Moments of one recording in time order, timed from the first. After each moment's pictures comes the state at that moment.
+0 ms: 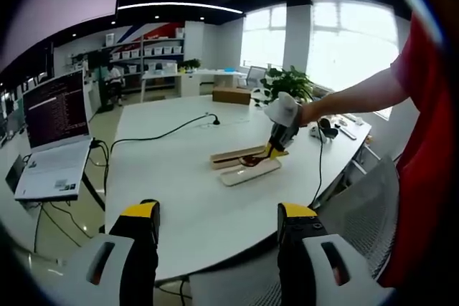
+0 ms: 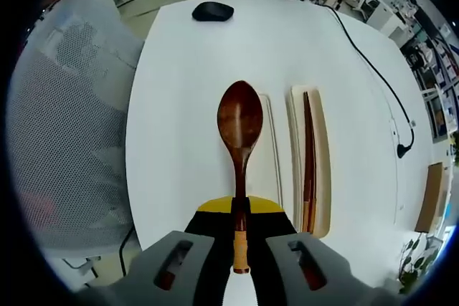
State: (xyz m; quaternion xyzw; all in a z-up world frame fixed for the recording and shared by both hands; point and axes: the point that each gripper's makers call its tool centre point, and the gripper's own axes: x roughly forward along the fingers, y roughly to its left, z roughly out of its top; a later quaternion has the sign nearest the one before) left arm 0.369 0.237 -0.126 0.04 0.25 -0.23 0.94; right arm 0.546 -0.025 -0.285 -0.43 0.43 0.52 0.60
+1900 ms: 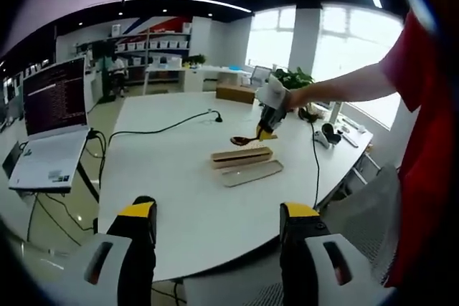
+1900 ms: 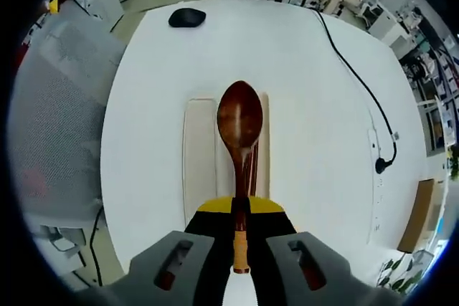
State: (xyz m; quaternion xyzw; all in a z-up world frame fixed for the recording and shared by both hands) left arm 0.386 0.234 -0.133 0.01 0.26 -0.22 0.94; right arm 0.628 -0.031 -0.268 -0.45 0.41 0.54 0.58
